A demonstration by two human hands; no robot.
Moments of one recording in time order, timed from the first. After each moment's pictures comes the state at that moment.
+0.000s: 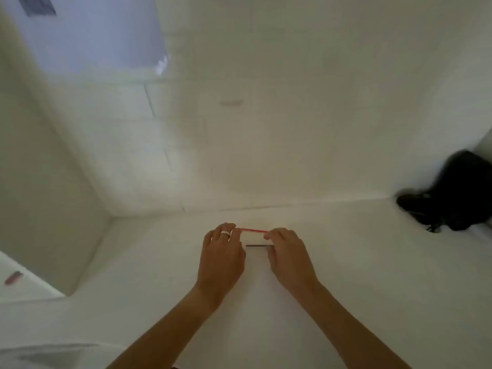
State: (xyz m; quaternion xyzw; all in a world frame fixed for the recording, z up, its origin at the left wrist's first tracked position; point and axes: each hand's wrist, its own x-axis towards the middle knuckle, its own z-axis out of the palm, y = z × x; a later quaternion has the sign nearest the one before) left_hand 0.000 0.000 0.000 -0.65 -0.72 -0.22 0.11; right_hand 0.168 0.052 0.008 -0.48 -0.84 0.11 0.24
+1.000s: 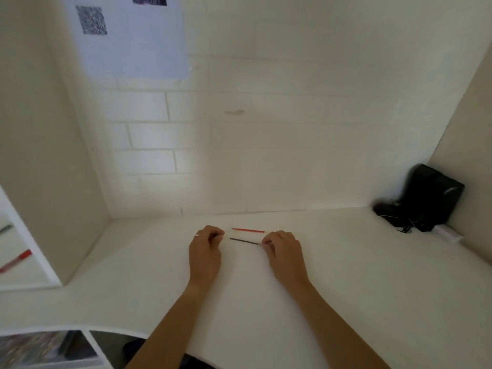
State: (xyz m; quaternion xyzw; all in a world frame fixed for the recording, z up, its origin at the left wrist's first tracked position) left_hand -0.023 -0.012 -0.028 -0.49 -0.66 -0.56 -0.11; right_hand 0.173 0.047 -0.031 -0.49 -0.80 0.06 0.34
